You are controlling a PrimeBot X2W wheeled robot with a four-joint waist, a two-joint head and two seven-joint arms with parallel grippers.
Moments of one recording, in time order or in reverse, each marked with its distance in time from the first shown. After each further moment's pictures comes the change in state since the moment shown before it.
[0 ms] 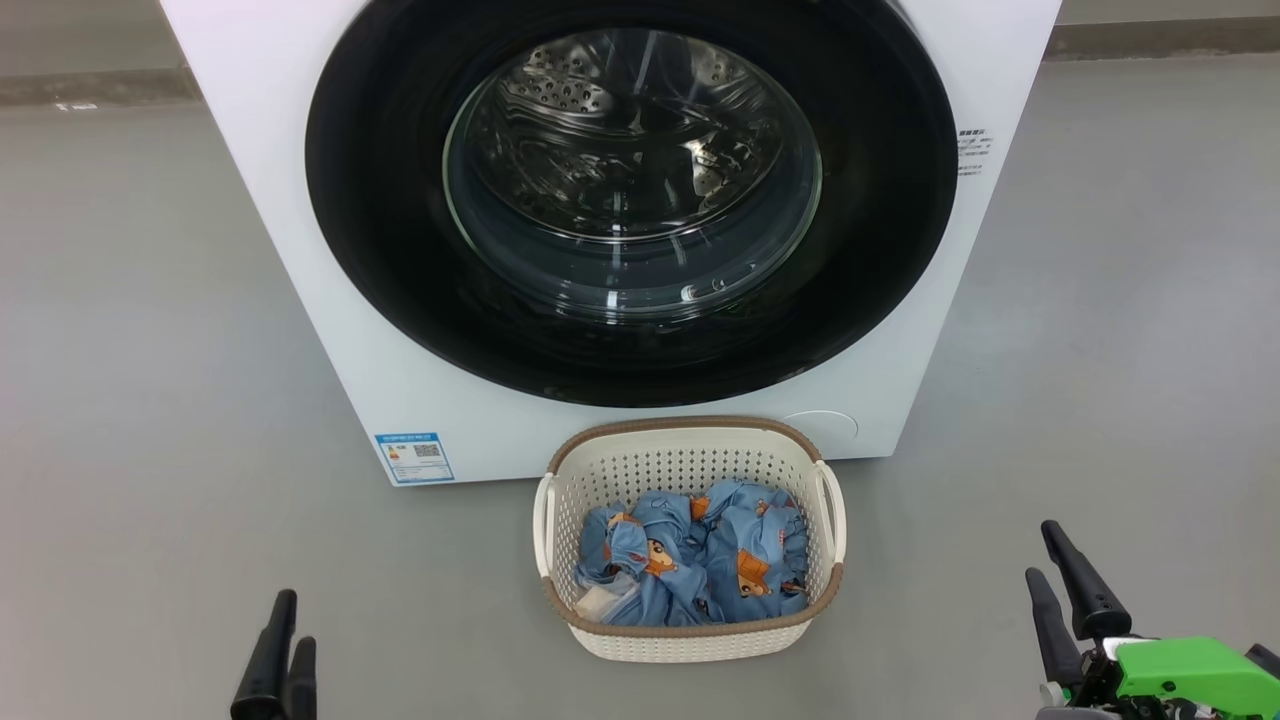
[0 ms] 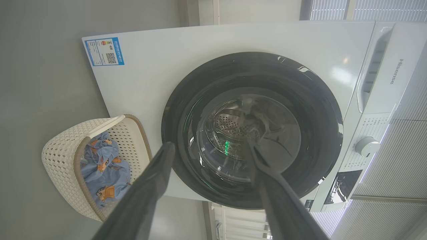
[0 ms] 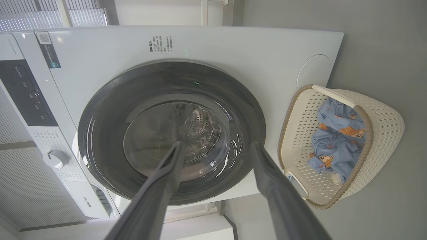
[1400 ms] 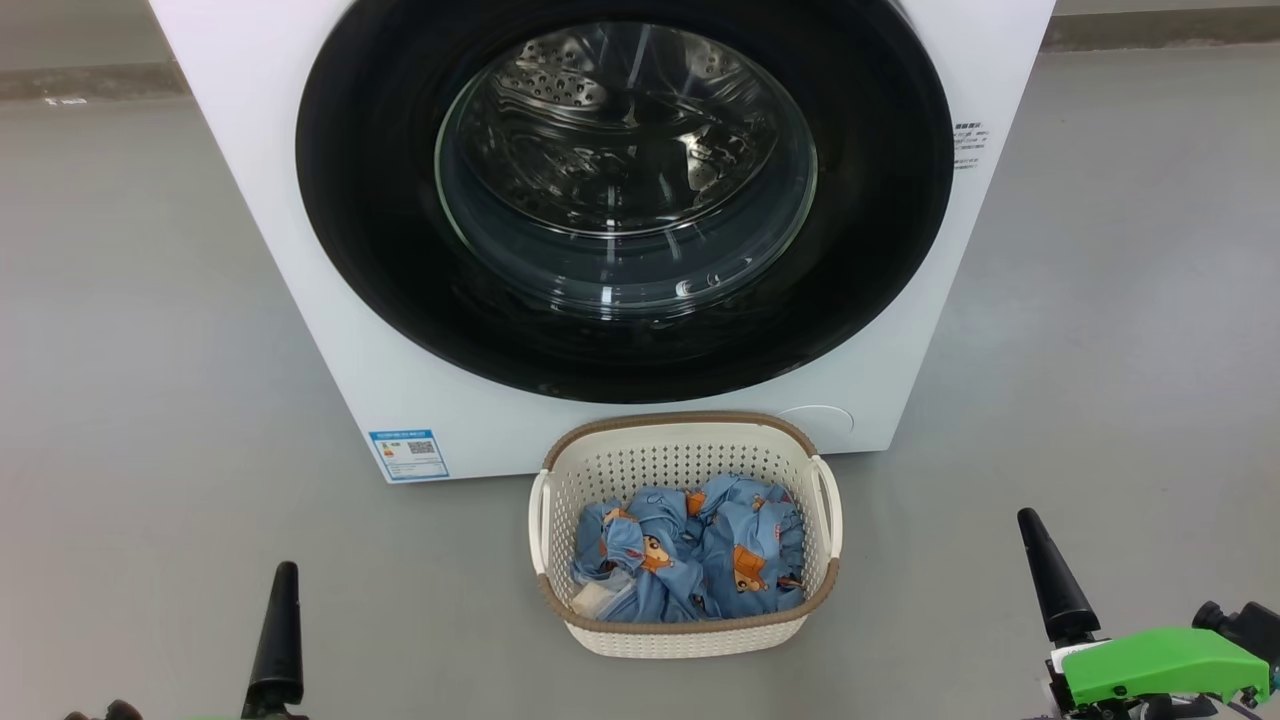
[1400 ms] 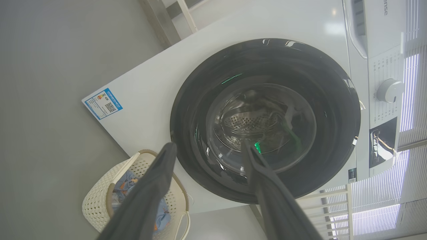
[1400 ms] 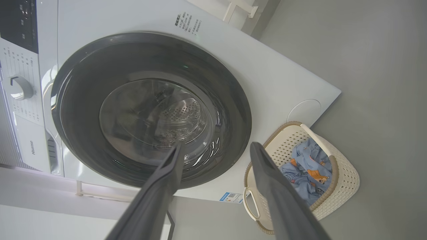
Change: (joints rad) left arm 0.015 0.011 -0.040 -0.062 0.351 -0.004 -0.107; right arm 0.019 0.017 0.018 -0.021 -0.420 -0.001 -0.060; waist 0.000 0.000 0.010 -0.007
